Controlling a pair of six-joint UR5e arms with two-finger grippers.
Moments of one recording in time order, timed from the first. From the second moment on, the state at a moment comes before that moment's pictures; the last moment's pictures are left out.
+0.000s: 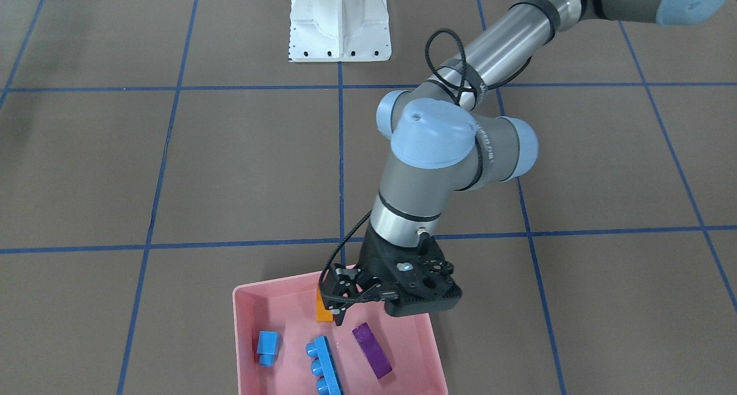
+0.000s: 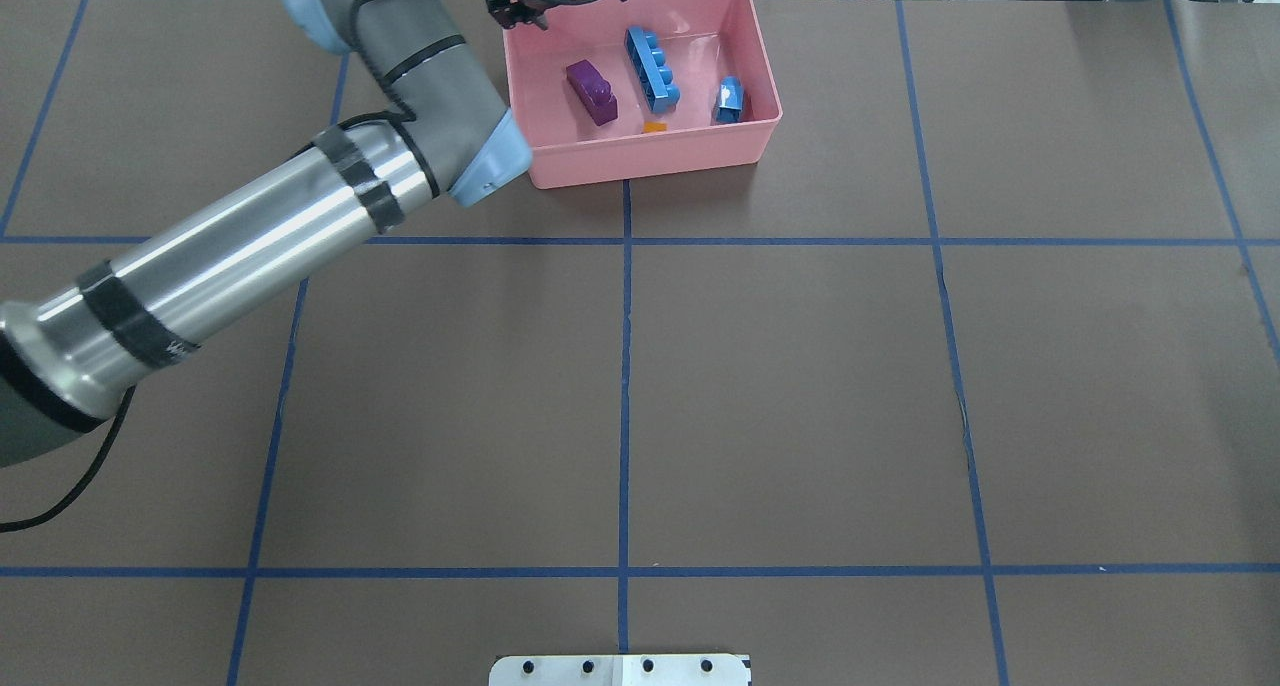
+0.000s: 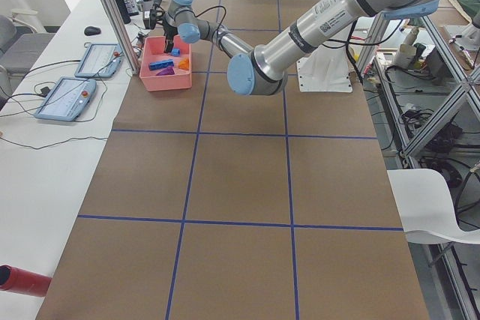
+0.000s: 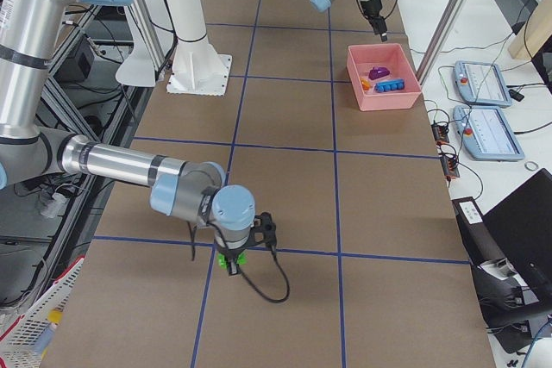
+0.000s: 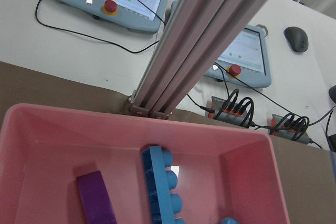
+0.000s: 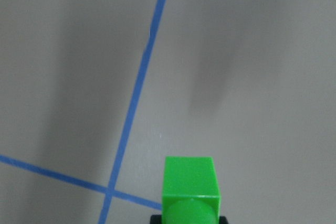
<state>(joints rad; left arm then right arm) -0.86 -2.57 -1.12 -2.12 -1.86 -1.29 1.65 -1.83 1.85 -1.83 2.30 -0.49</state>
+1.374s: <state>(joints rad) -1.27 -1.81 -1.75 -1.54 -2.13 -0.23 1.16 -0.83 1.49 -1.74 2.27 0.45</state>
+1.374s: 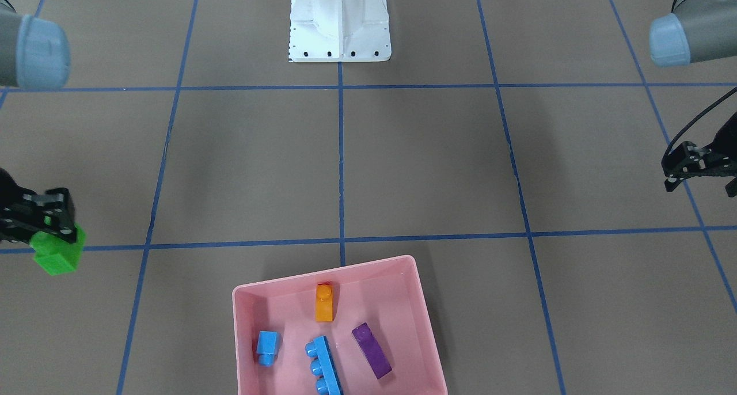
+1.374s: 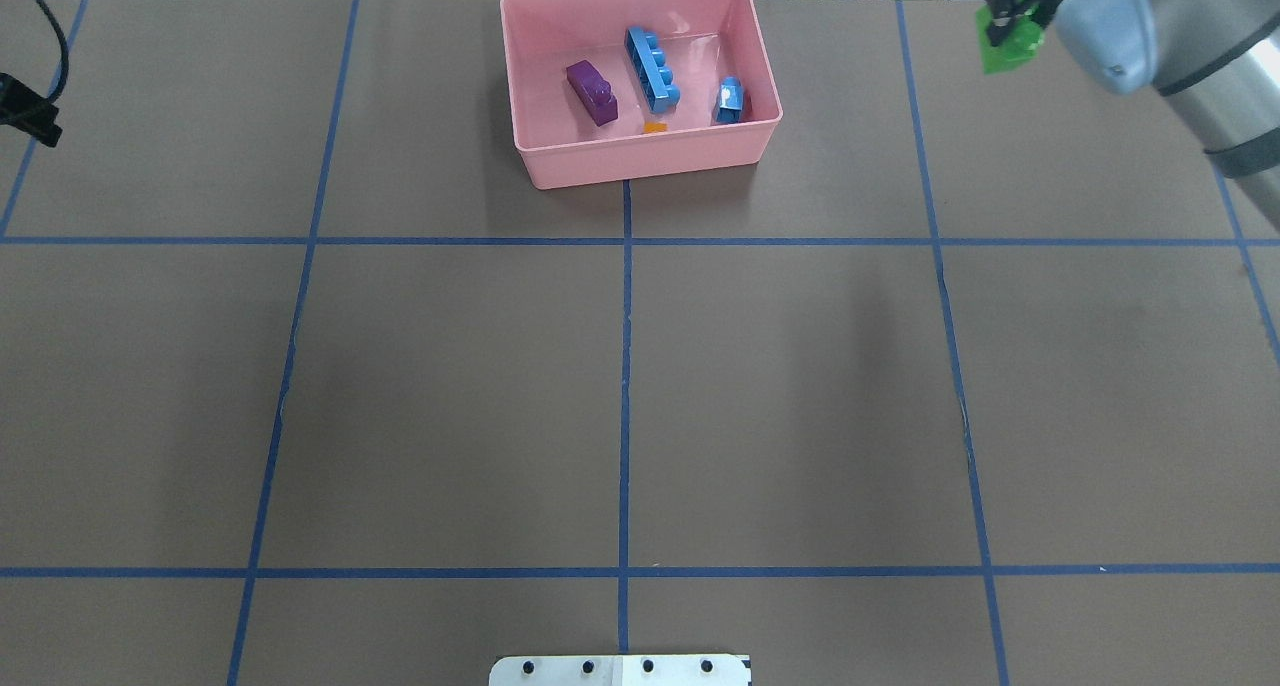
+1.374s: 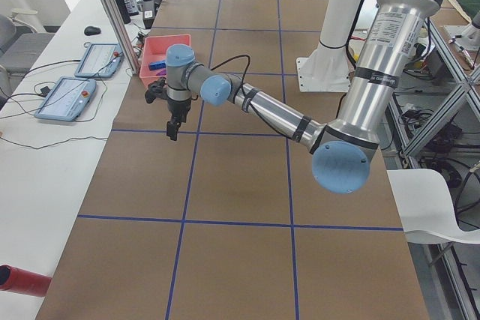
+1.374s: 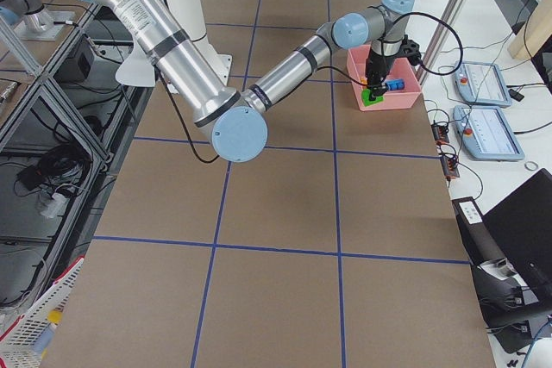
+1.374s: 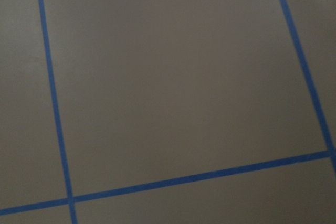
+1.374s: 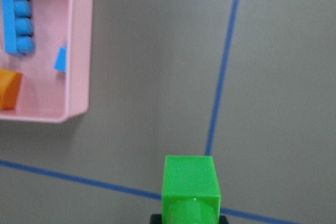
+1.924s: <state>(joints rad) -1.36 -1.70 -1.75 -1.53 -2.15 0.06 1.02 -0.57 1.07 -1.34 2.15 0.70</state>
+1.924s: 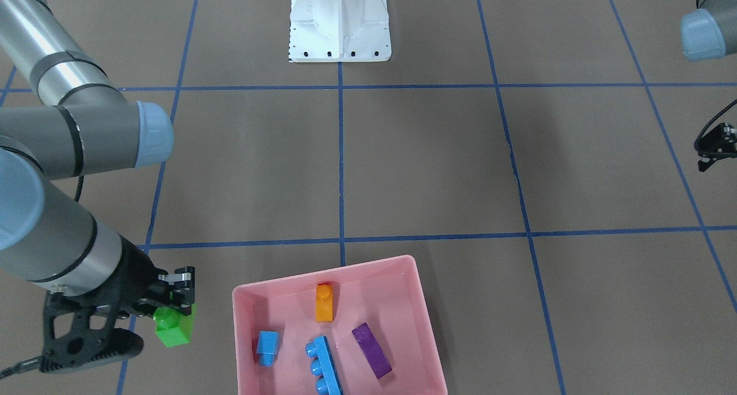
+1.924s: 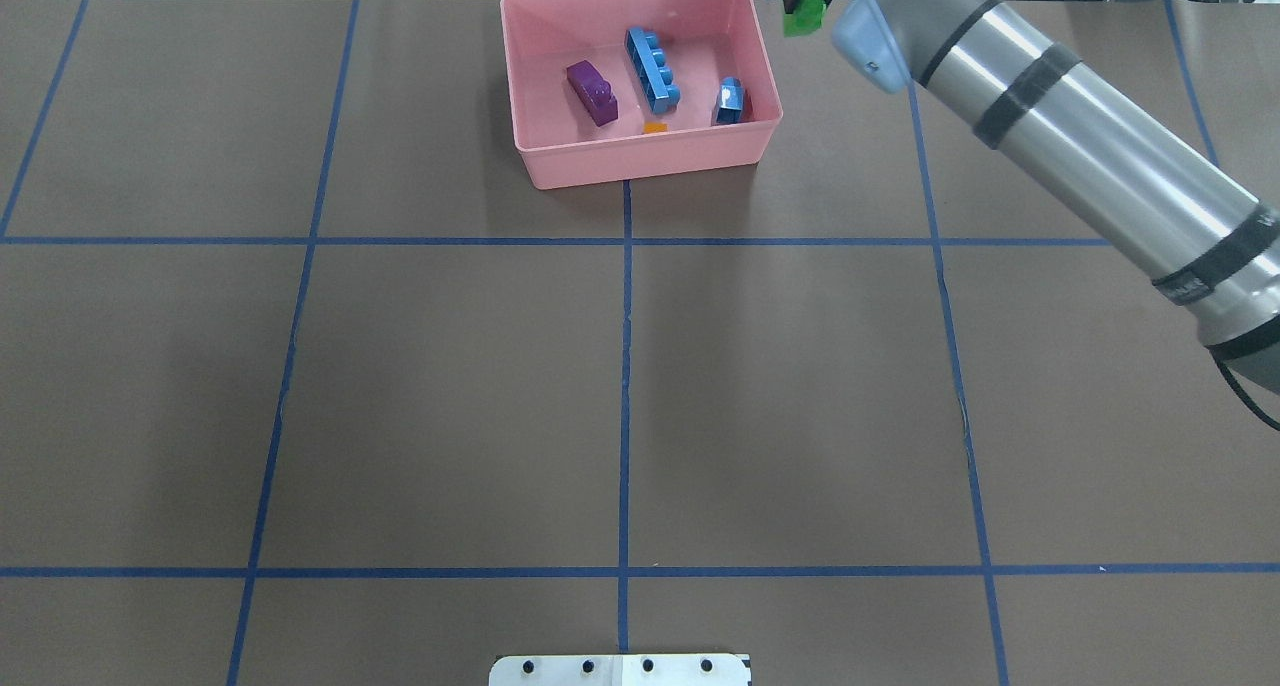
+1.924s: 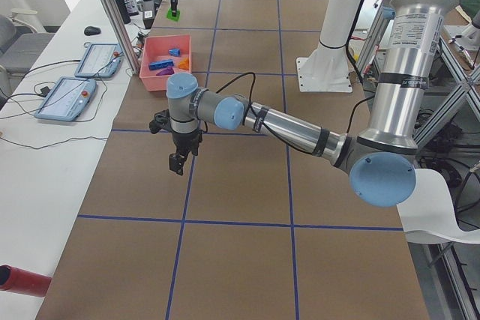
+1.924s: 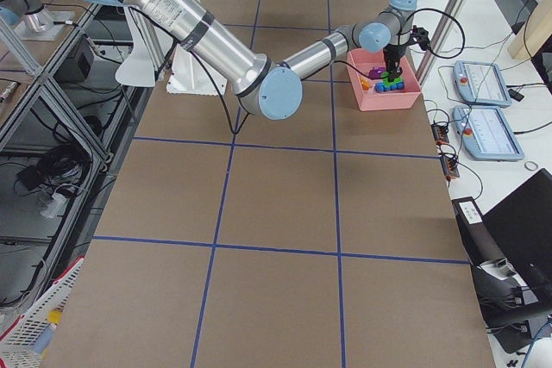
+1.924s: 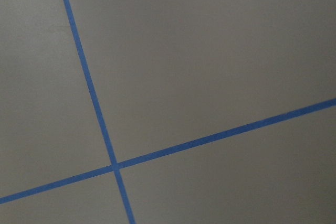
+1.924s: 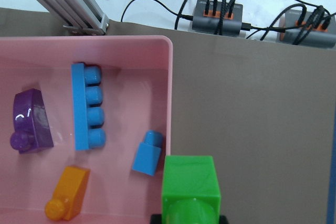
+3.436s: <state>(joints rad) -1.43 -1.54 -1.71 -1.71 -2.14 0.14 1.09 -0.57 1.25 -1.65 2.12 0.42</state>
